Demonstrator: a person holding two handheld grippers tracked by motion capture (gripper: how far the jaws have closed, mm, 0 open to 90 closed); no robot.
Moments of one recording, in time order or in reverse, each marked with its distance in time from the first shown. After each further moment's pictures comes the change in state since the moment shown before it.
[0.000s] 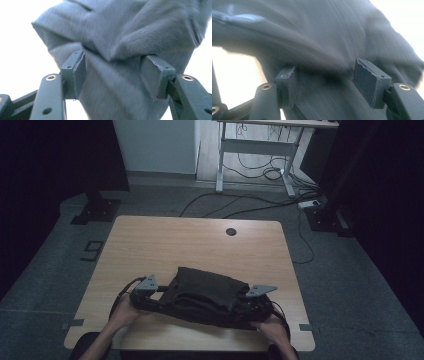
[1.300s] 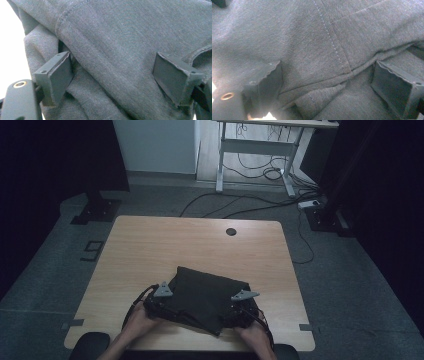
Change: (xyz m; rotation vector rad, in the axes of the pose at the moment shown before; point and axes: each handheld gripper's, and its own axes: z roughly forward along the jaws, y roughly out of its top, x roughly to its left) left arm -0.029 0.001 0.044 0.054 0.094 -0.095; right arm 0.030 -0.004 0.045 0.094 -0.166 0.146
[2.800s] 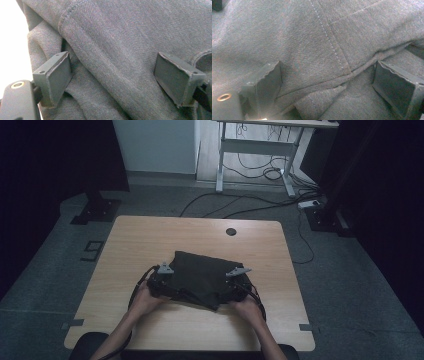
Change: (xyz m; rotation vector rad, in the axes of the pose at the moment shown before) left arm 0.062 0.031 0.028 0.015 0.081 -0.080; right arm -0.046 0.057 0.049 -0.010 -0.017 -0.025
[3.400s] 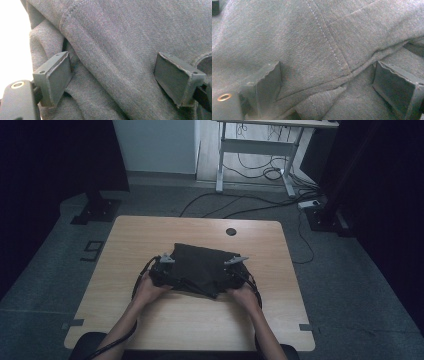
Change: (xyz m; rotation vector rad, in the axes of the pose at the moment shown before) left arm 0.027 0.020 0.017 0.004 0.044 -0.044; right arm -0.025 0.029 0.024 -0.005 -0.013 0.015
